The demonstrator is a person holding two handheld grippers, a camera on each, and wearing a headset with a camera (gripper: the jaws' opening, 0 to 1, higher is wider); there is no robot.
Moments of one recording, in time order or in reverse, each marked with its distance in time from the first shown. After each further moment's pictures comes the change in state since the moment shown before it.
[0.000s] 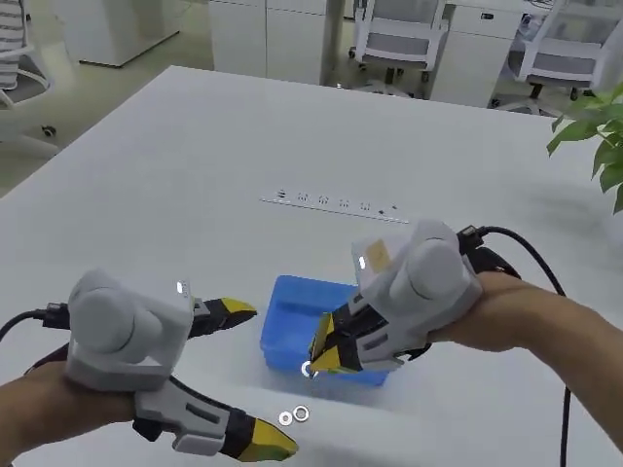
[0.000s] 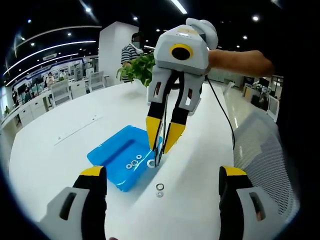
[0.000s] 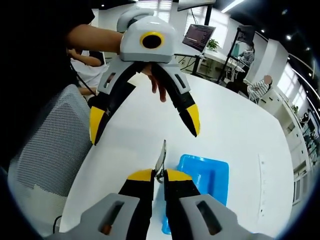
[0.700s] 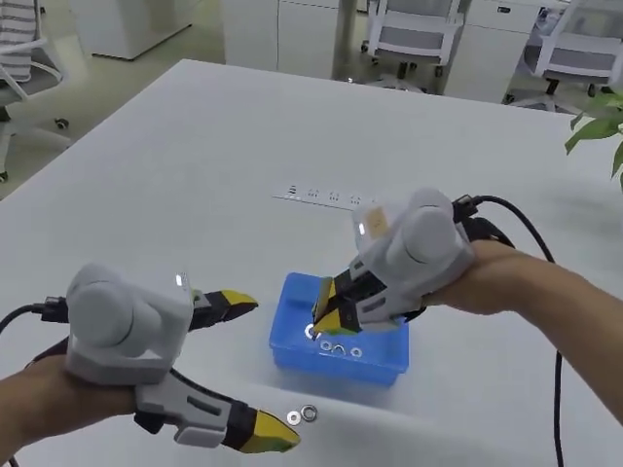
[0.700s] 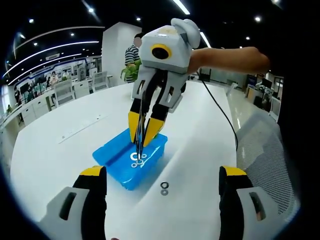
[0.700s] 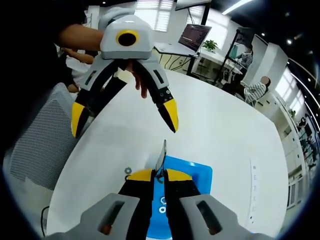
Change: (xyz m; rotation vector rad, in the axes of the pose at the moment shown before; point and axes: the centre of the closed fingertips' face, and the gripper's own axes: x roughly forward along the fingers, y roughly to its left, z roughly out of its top) left arm -0.006 0.009 -0.001 -0.007 -0.001 0.023; right arm 0.008 -0.042 -0.002 -0.032 0.011 -0.031
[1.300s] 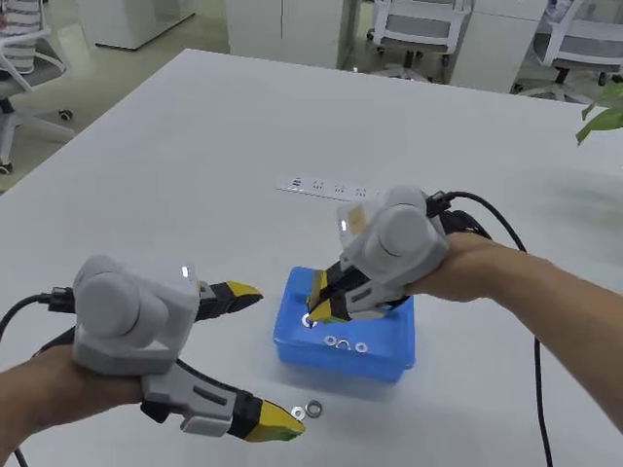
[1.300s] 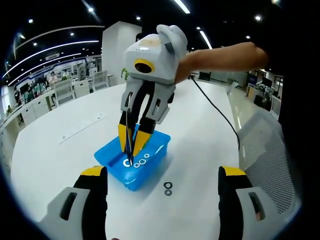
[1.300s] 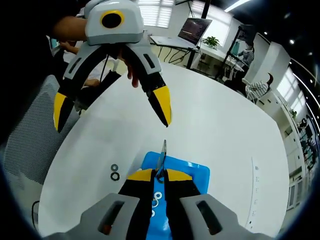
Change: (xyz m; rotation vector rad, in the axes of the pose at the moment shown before) left arm 0.004 0.009 0.000 0.005 0.008 0.003; right arm 0.027 -0.019 -0.014 -0.011 0.033 0.010
